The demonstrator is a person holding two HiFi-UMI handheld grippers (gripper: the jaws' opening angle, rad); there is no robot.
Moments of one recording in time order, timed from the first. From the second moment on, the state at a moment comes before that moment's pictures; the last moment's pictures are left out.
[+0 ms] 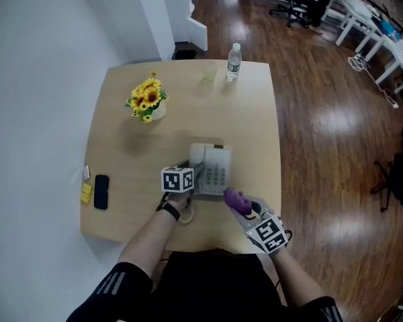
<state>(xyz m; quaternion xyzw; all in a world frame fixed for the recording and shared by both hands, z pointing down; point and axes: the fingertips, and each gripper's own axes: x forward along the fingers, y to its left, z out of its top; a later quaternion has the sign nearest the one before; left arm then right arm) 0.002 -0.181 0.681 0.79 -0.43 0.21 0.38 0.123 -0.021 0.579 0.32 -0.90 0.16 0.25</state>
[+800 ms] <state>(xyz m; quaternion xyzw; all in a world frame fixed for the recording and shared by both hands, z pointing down) -0.050 -0.068 0.407 0.90 -0.12 -0.19 0.37 -0.007 -0.096 0.369 0.26 -0.95 -0.06 0.16</state>
